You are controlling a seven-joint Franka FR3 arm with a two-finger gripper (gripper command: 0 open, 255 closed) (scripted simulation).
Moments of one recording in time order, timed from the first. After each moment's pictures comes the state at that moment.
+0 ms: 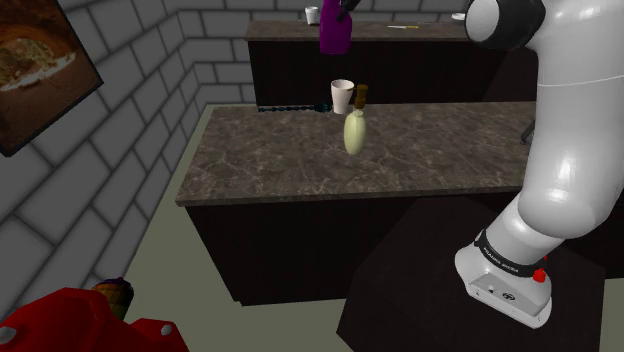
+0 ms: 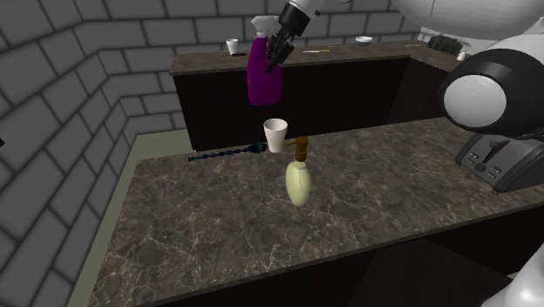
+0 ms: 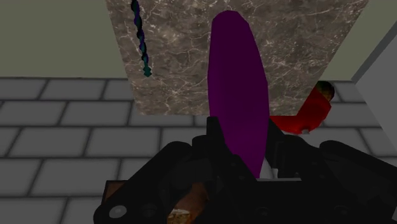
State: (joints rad) arm -0.15 0.49 -0.42 -1.03 0.73 1.60 -1.35
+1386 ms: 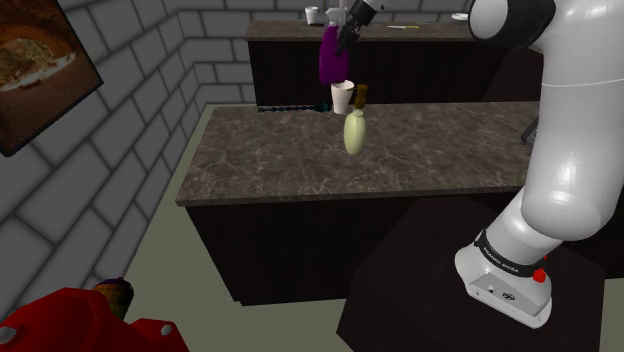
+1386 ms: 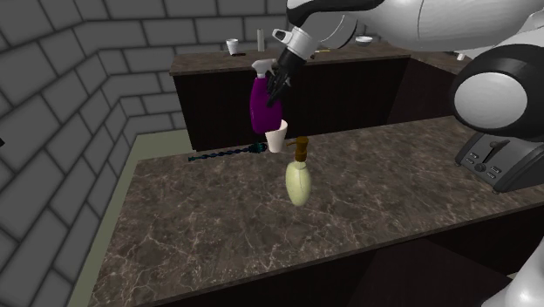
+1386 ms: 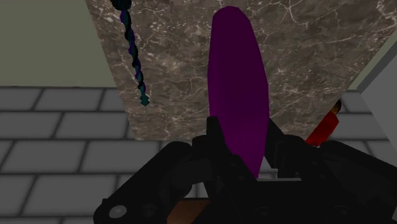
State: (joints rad) arm -0.10 0.45 -0.42 -1.35 0.75 1.84 -1.50
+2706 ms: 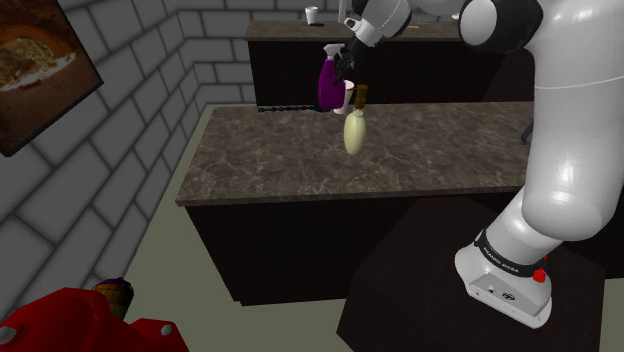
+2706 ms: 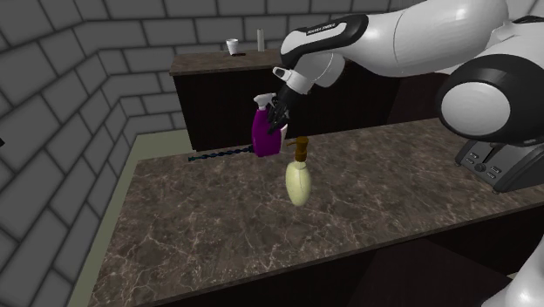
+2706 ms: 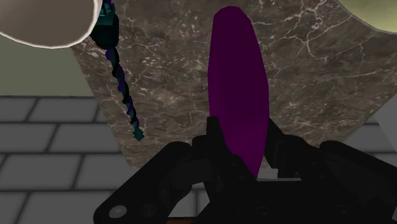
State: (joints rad) arm -0.08 0.50 -0.40 -1.53 0.81 2.03 -1.64
